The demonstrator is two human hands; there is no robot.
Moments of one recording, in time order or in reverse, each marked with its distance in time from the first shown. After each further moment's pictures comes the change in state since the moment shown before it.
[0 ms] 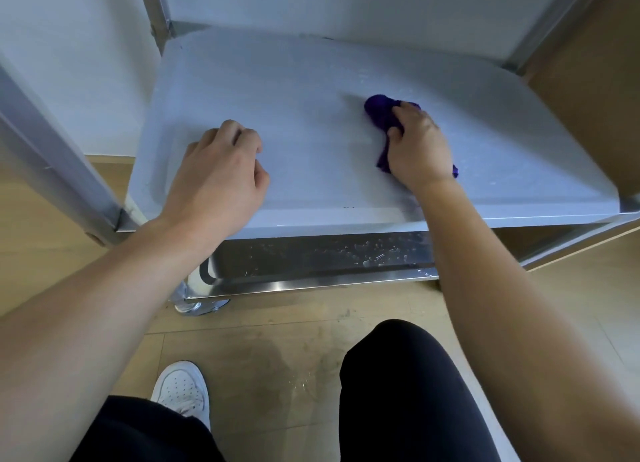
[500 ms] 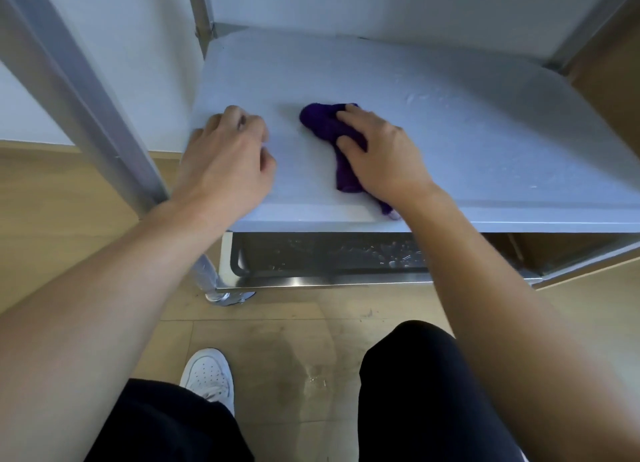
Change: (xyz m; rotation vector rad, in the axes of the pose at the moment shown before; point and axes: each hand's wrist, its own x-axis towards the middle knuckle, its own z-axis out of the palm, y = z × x) left_hand -0.002 -0.023 -0.019 0.080 0.000 -0.080; right_hand -0.034 -0.078 0.018 0.138 -0.149 -0.290
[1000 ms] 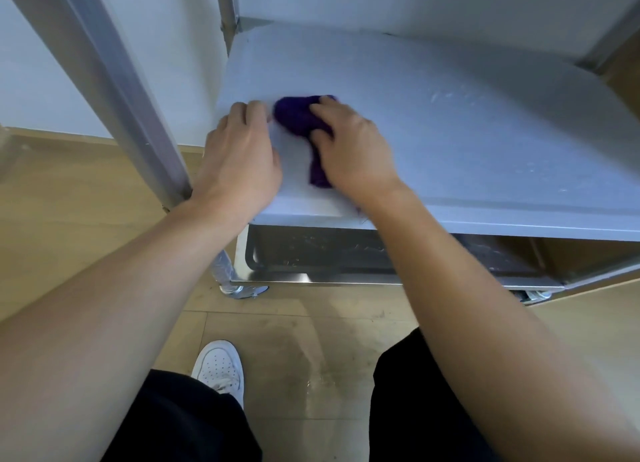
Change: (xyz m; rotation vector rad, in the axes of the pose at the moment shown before) left_hand -0.005 -0.002 0.000 -0.084 0.025 -0.131; right_hand 0.012 -0.051 0.029 -0.016 0.008 -0.055
